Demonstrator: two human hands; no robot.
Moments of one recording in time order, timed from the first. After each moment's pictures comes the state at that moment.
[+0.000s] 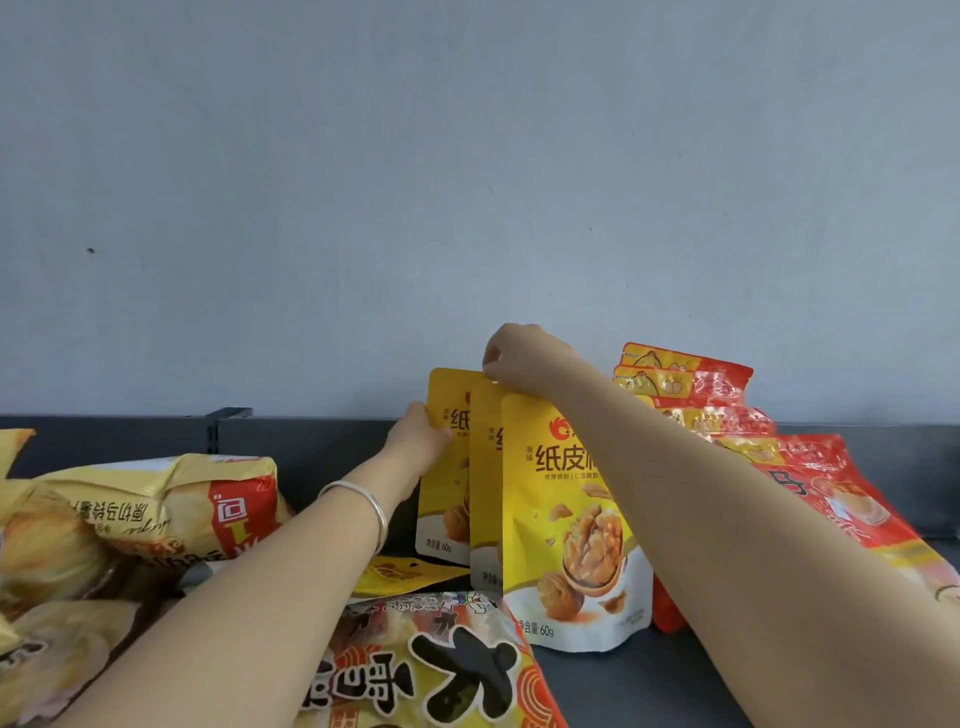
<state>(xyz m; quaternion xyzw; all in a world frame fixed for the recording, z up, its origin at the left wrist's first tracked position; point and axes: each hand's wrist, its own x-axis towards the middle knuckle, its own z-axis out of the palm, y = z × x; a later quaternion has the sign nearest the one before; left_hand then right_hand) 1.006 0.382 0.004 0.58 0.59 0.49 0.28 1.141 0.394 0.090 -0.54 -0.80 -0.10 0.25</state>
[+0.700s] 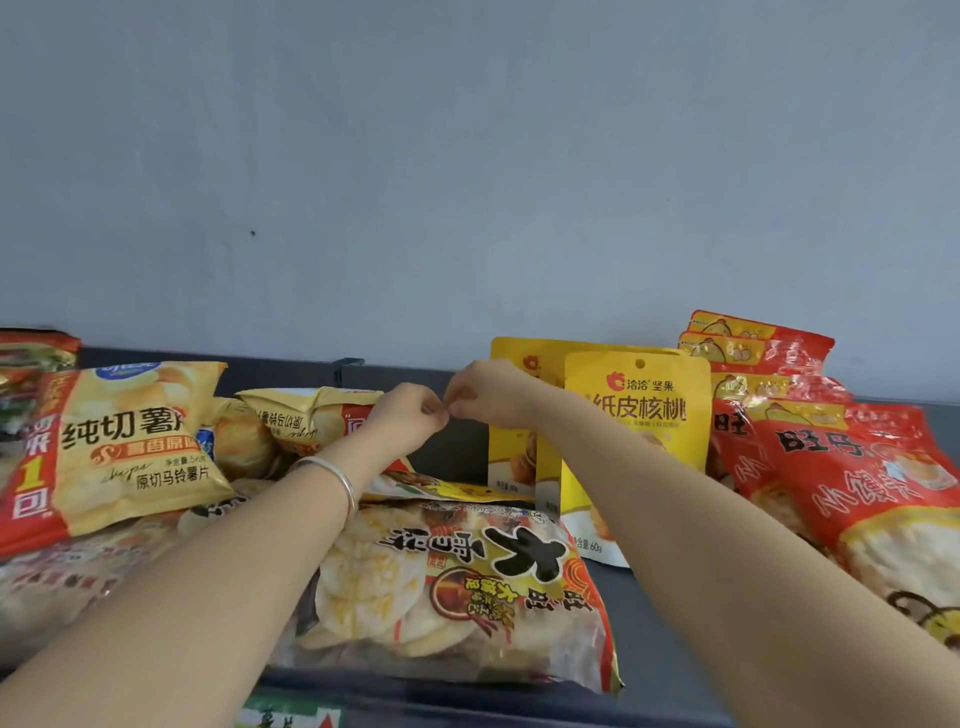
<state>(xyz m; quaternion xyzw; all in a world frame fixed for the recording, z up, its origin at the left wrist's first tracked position) 0.950 0.267 -0.003 0.62 0.70 0.36 0.07 1.073 0.318 0.030 -0.32 -0.93 -0.03 0.17</state>
